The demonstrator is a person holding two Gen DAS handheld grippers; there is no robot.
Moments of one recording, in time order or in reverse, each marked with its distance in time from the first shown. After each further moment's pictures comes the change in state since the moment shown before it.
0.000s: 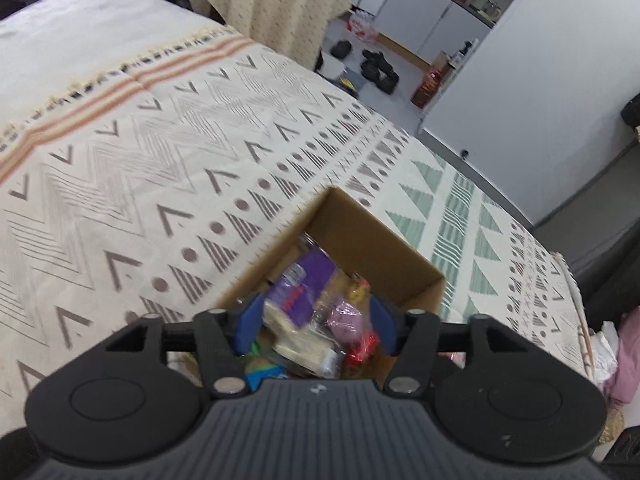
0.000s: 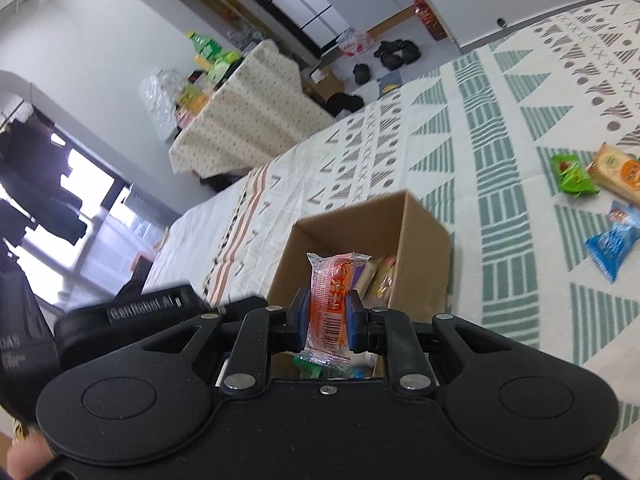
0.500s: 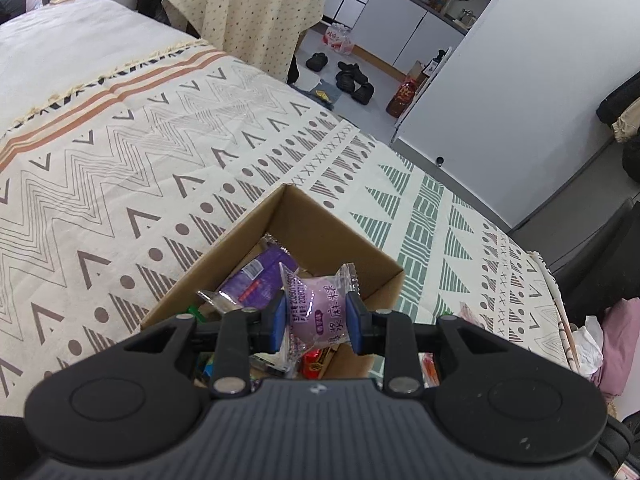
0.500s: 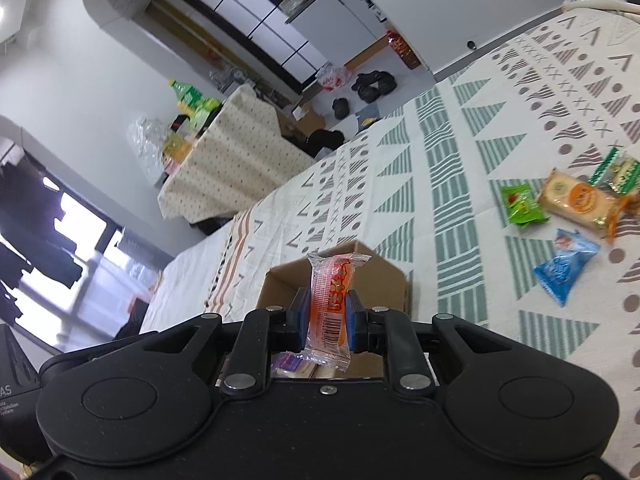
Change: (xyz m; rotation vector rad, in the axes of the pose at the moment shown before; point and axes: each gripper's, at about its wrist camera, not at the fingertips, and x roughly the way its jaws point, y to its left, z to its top) left arm -0.003 -0.025 -0.018 0.027 -0.032 -0.073; right arm -0.031 -0.033 0.016 0.069 -0.112 -0.025
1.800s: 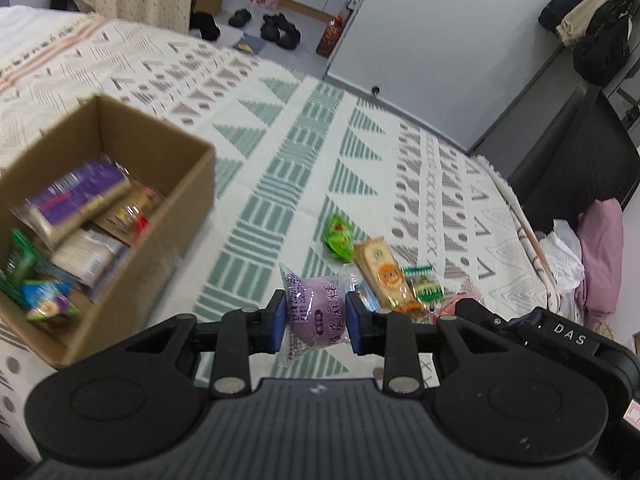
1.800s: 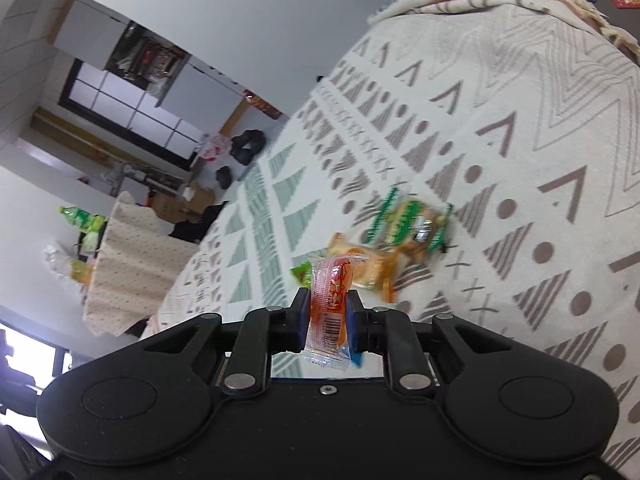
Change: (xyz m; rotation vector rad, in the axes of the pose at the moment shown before) left arm 0.046 -0.141 -0.087 0.175 0.107 -0.081; right arm -0.069 -0.146 0.036 0.339 -0.151 -0.218
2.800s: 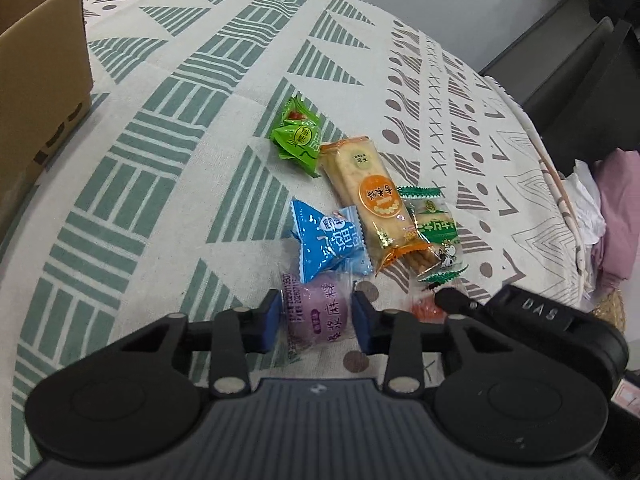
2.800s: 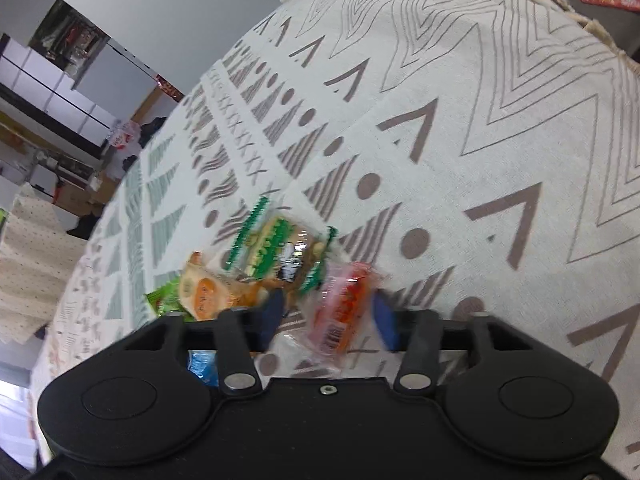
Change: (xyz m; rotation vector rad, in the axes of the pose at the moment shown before) left arm 0.131 -0.030 -0.038 -0.018 0.229 -0.061; right arm 0.063 -0.058 0.020 -0.023 0.022 -0.321
